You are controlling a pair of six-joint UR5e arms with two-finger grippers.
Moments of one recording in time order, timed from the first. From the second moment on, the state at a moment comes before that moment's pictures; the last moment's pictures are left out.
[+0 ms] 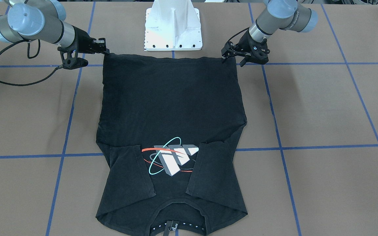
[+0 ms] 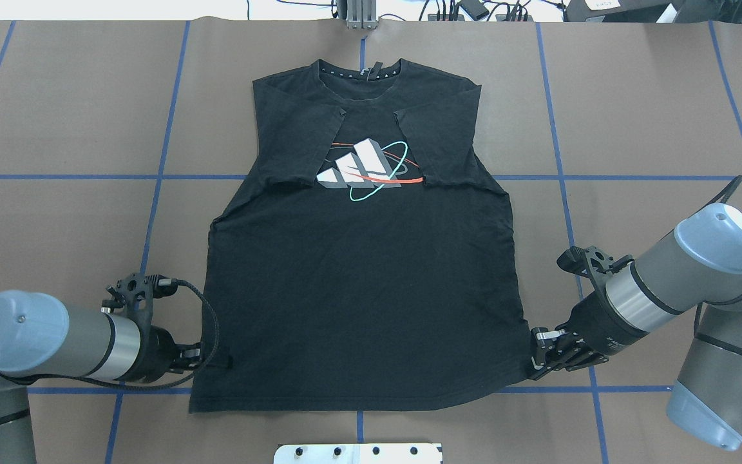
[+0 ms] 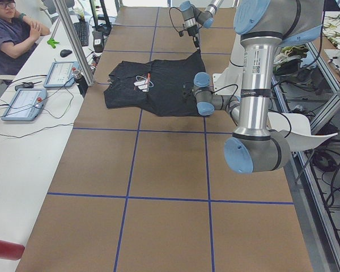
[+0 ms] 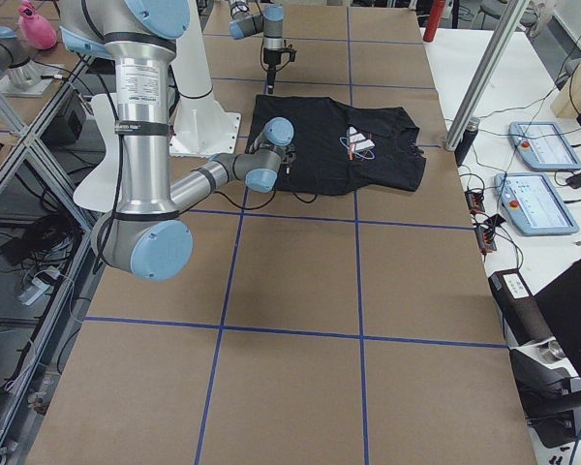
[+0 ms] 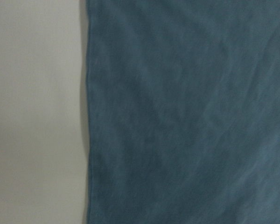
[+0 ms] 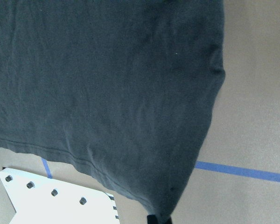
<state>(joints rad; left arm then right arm) -0.32 -1.60 -1.98 -2.24 -1.89 -1.47 0.55 -1.56 1.95 -0.87 2.45 1.44</state>
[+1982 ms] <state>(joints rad) -0.24 -1.60 -1.96 -2.20 -1.88 -1.52 0.57 -1.56 1.95 -0.87 2.45 1.44</state>
